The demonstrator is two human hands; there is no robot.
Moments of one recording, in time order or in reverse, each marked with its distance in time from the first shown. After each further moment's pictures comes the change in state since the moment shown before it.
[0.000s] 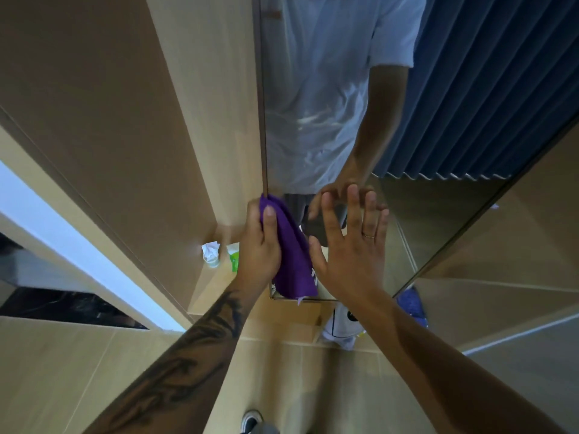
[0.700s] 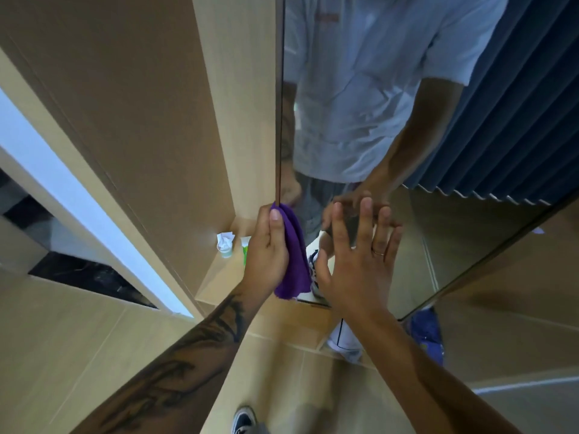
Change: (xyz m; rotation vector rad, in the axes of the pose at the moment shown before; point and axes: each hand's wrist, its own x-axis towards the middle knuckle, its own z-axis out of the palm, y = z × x) left_hand -0.021 -0.012 0.013 -0.014 0.058 -0.195; right_hand -0.018 0.000 0.022 0.040 0.029 -0.005
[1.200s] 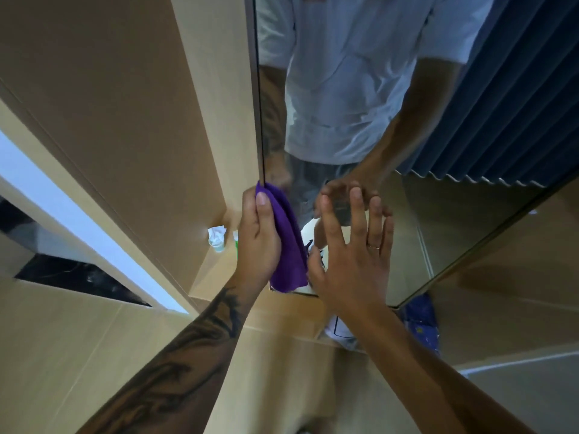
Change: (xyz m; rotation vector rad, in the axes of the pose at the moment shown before) left_hand 0.006 0.012 0.008 -0.095 0.067 0.061; right_hand -0.006 0.001 -0.005 0.044 -0.016 0.001
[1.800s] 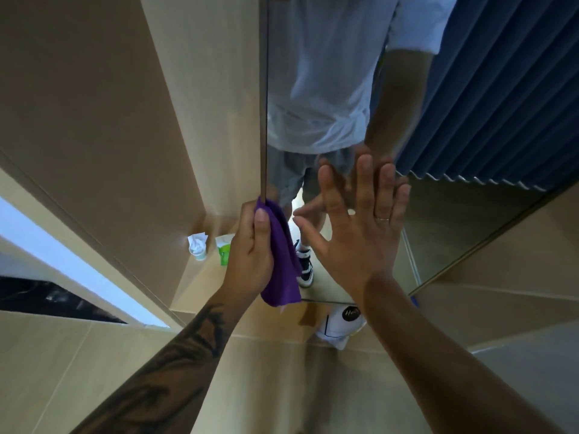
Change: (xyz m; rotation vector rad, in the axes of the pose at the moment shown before) left_hand 0.014 -0.026 -0.013 -0.029 -0.185 0.014; right_hand 0.053 0.003 0.009 -0.202 0.159 -0.078
